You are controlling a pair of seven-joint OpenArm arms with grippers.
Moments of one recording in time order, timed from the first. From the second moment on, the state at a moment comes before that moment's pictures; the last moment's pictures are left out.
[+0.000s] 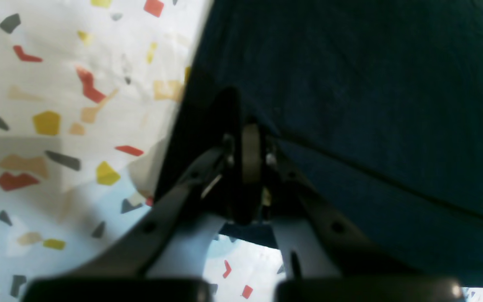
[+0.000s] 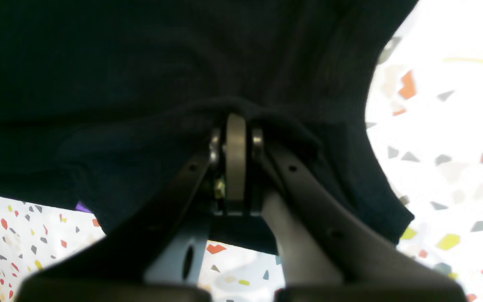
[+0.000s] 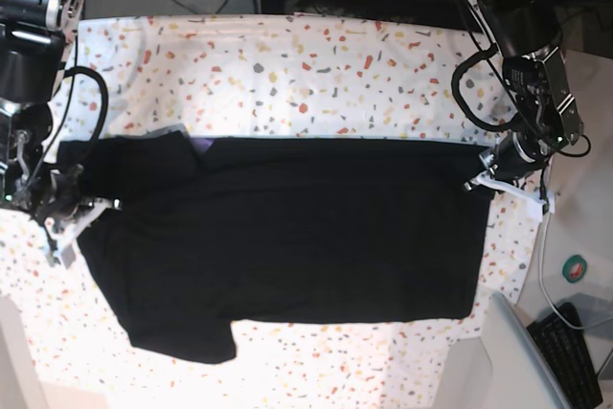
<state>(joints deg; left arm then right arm) -6.8 -10.6 -31.3 65.0 -19.5 -16.7 42.0 15.6 13.5 16.7 59.4 18.3 24.3 -53.1</state>
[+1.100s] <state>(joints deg) 12.6 -11.0 -34.1 66.5 -43.4 -16.4 15.7 -12.8 -0.1 36.7 97.9 20.6 24.5 -49.9</state>
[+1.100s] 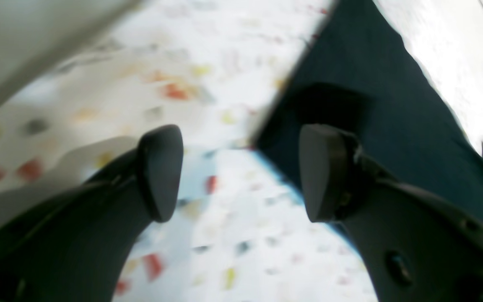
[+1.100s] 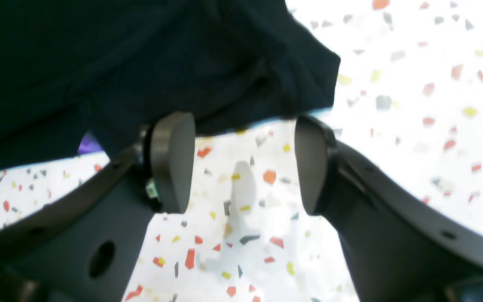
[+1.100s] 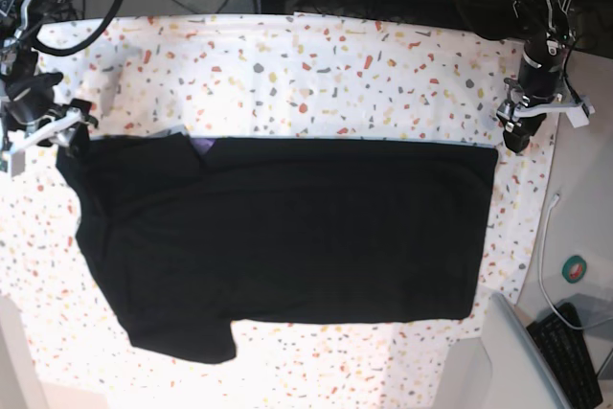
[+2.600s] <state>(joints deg) 0.3 -12.4 -32.7 47.5 -43.6 -23.8 15.1 1.6 6.3 47.6 54.0 35.9 24.8 -40.7</state>
